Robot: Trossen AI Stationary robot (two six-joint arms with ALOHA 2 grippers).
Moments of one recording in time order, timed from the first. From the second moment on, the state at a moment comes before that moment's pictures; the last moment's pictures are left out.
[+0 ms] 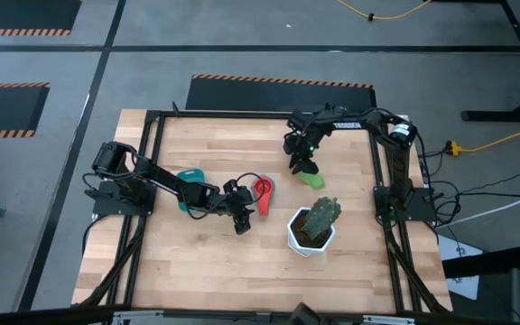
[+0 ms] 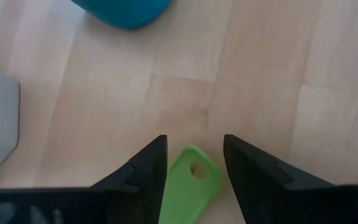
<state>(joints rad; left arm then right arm) -0.17 1.72 0.79 0.15 -0.31 -0.44 -0.61 2.00 1.22 -0.69 -0.65 -0.74</state>
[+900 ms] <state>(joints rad) -0.17 1.72 0.79 0.15 -0.30 -0.44 -0.67 2.05 1.22 -0.73 -0.70 -0.74</state>
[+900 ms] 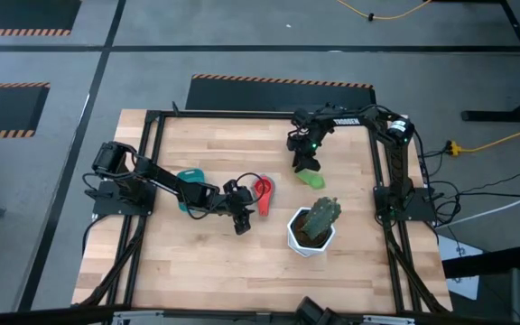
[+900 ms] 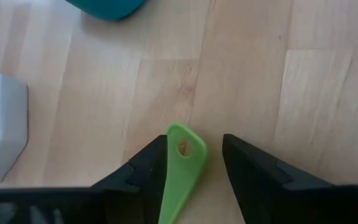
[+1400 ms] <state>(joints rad) -0.17 1.72 0.79 0.15 -0.30 -0.44 -0.67 2.05 1.22 -0.74 -0.70 -0.74</state>
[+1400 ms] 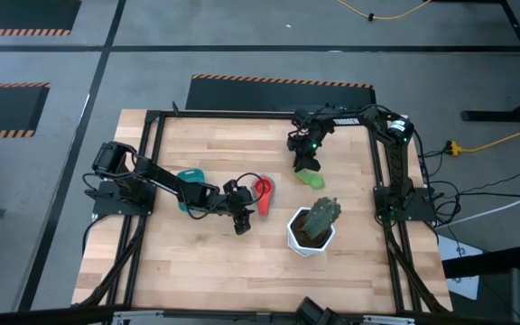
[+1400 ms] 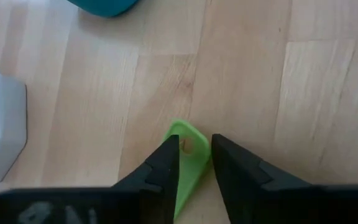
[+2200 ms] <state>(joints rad) -0.17 1.72 0.79 0.15 -0.30 -0.44 -0.65 2.05 1.22 -0.87 -0.77 -0.74</state>
